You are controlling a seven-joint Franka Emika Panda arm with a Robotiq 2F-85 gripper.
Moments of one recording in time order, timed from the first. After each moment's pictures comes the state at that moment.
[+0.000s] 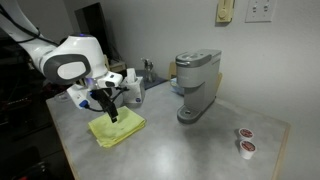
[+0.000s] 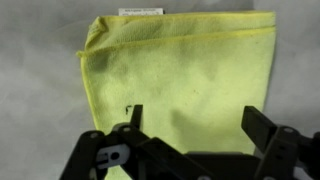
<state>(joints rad) 0.10 0.20 0.07 -2.57 0.15 2.84 0.08</state>
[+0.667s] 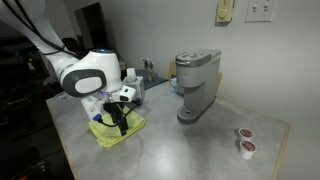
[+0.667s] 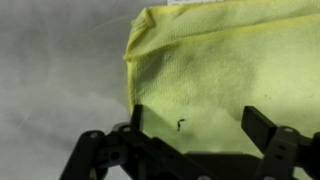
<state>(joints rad) 0.00 0.35 0.06 -2.48 0.15 2.84 0.03</state>
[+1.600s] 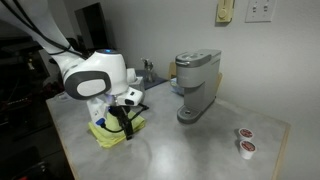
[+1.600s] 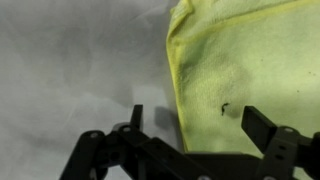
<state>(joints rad) -0.04 0.35 0.03 -2.48 0.18 2.84 0.02</state>
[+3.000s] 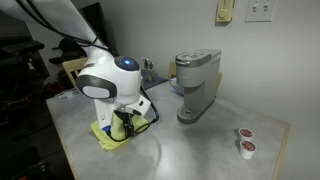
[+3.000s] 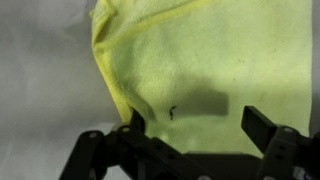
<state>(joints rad) -0.21 0.42 0.16 -2.37 0.72 2.68 -0.40</state>
